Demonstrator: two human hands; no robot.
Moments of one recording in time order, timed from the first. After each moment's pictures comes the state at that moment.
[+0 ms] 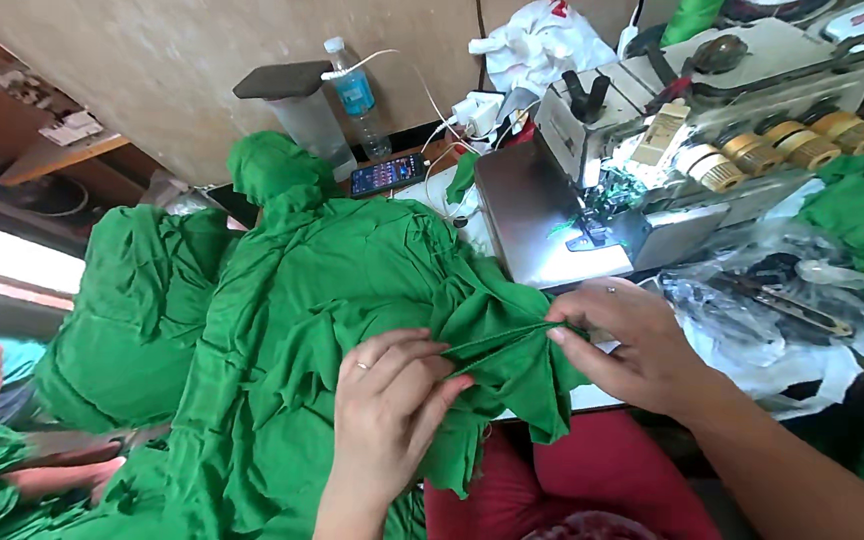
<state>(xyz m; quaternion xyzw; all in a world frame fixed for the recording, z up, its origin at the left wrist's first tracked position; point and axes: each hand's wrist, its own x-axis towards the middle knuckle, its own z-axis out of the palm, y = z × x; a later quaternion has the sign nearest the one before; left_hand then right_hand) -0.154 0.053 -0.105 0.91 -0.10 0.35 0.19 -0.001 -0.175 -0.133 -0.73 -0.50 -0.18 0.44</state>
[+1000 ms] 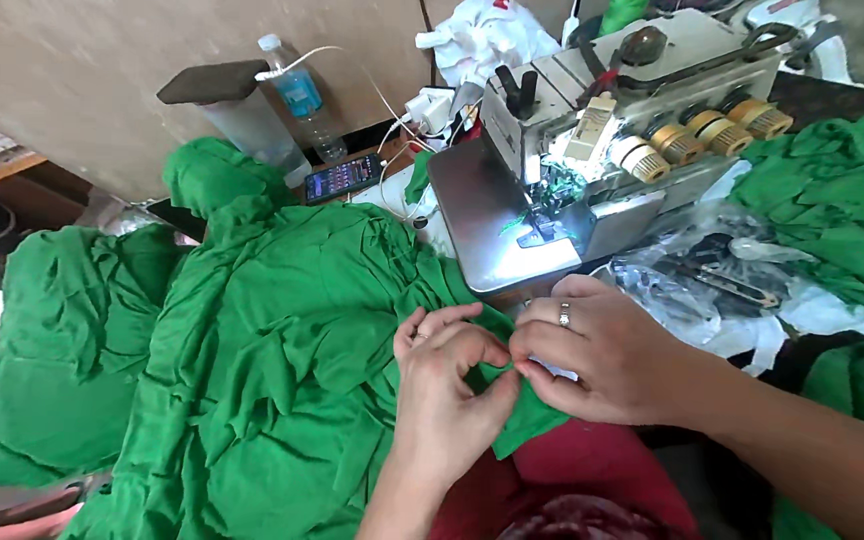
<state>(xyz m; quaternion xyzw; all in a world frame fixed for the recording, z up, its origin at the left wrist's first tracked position) -0.105 -0.017 -0.114 0.90 -0.06 0.24 0.37 -0.002 -0.194 -0.110 -0.71 -0.60 -0.20 0.31</state>
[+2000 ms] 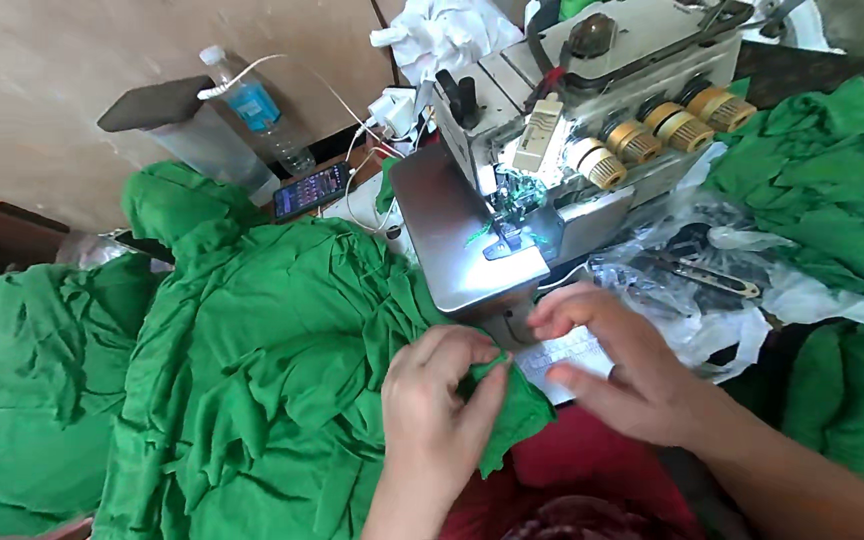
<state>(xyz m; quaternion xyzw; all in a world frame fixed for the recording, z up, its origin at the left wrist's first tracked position) -0.084 -0.033 -0.113 0.90 -0.08 0.25 0.33 -0.001 -0.232 -0.145 -0.73 -0.44 -0.08 0.52</state>
